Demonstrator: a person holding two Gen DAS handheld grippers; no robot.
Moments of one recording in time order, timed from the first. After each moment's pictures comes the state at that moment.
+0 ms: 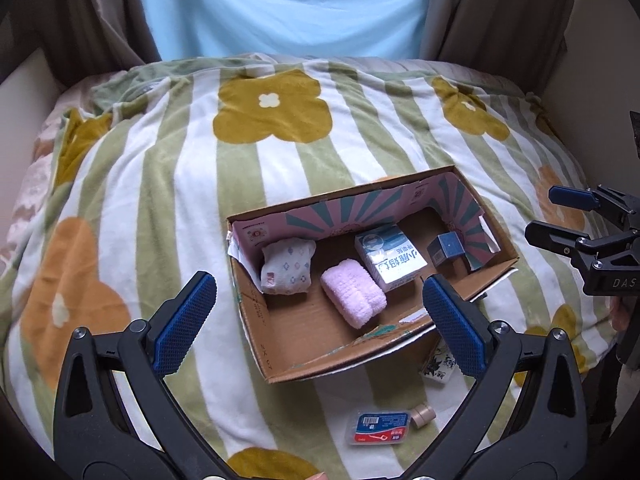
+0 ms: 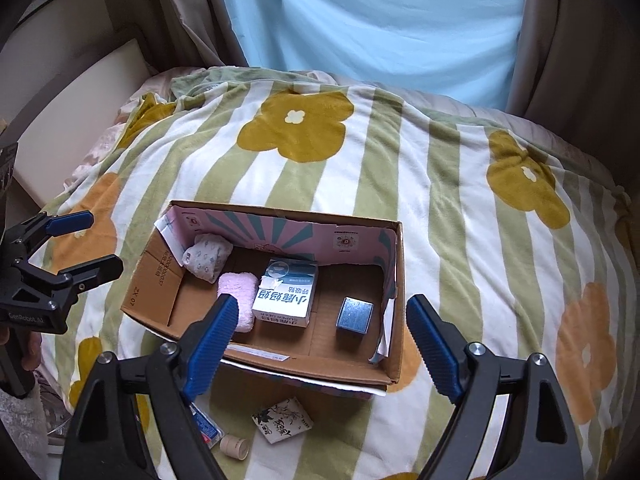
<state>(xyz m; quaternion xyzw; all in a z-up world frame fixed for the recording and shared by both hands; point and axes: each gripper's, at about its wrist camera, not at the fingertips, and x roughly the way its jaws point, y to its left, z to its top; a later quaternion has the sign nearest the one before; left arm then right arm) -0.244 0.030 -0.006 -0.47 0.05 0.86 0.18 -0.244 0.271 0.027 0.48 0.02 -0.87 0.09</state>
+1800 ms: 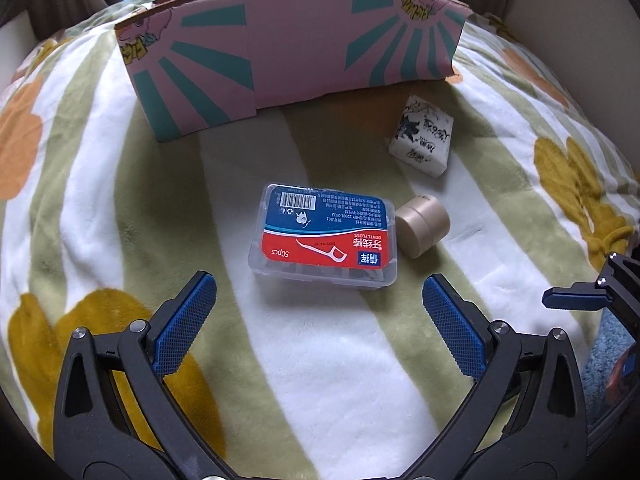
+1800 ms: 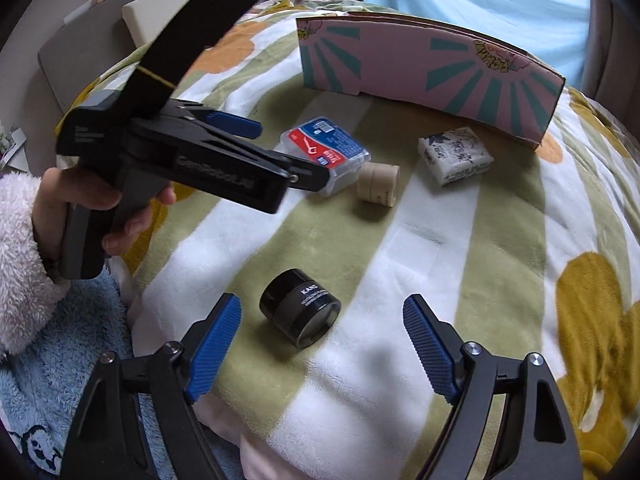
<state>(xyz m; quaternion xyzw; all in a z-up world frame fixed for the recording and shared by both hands) -0.054 0.047 -0.216 -0.48 0.08 0.85 0.22 0.032 0.187 -0.174 0.47 0.09 -0.85 0.23</state>
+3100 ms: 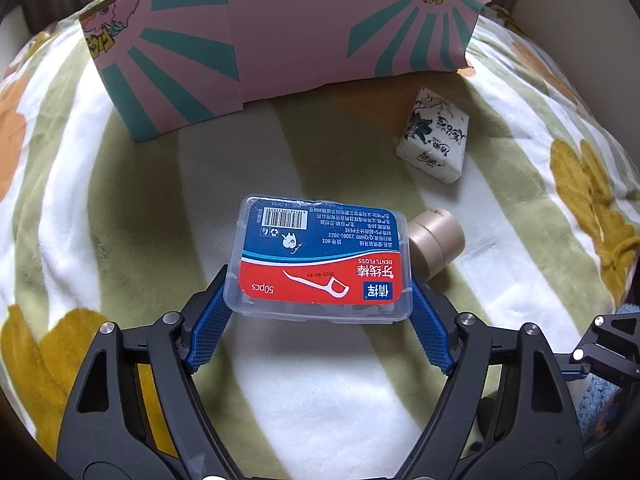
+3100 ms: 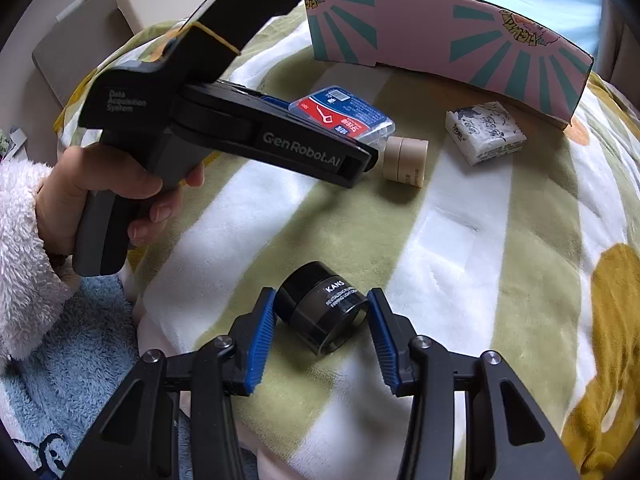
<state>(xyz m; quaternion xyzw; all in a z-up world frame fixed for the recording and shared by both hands) -0.074 0.070 -0.230 -0.50 0.07 0.84 0.22 0.032 0.181 -0.188 0.51 0.07 -0.83 0.23</state>
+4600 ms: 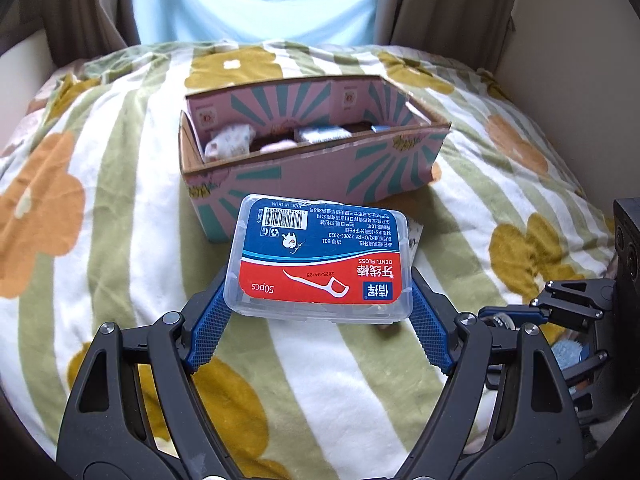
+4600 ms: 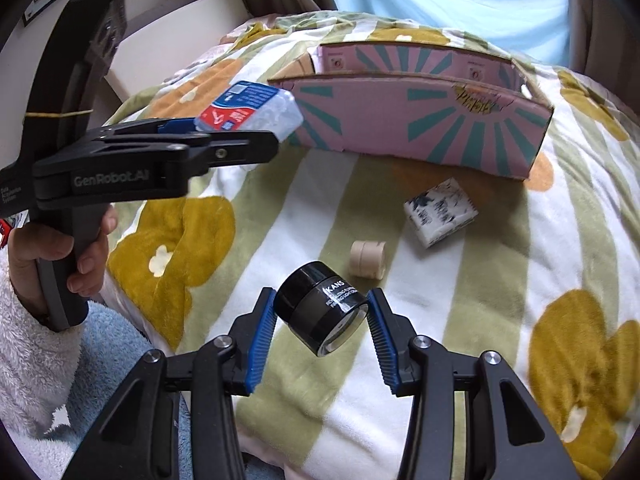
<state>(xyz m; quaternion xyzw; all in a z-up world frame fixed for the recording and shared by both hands) -0.067 0.022 -0.096 -0.42 0.04 0.88 0.23 -0.025 0.201 -0.102 0.48 0.01 -0.85 0.20</state>
